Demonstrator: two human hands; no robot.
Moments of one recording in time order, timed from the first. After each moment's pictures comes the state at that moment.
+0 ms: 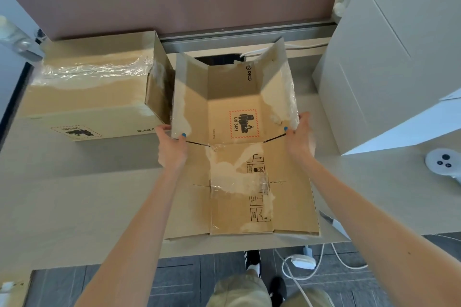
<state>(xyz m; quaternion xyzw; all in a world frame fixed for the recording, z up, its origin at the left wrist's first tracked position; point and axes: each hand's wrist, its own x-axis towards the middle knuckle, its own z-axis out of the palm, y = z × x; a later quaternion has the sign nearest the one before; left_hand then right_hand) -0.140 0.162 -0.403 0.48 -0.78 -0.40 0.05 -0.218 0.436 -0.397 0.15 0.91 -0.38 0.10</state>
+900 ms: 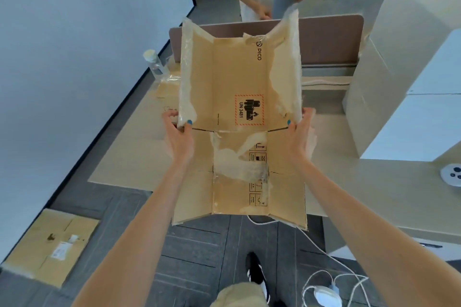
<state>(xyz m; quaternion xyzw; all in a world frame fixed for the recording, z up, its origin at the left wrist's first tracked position) 0.070 0.170 -0.239 0.35 -0.72 -0.47 0.36 -0.032 0.402 -0.243 -0.02 0.85 -0.52 -0.04</state>
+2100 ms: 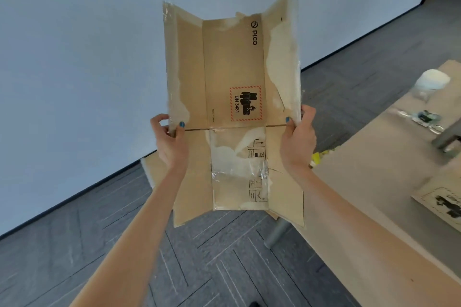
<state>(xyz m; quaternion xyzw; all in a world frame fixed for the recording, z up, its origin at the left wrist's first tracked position) 0.438 -0.394 -0.255 0.62 -0.47 -0.31 0.55 0.209 -0.314 -0.251 -0.39 0.76 -0.52 0.02</state>
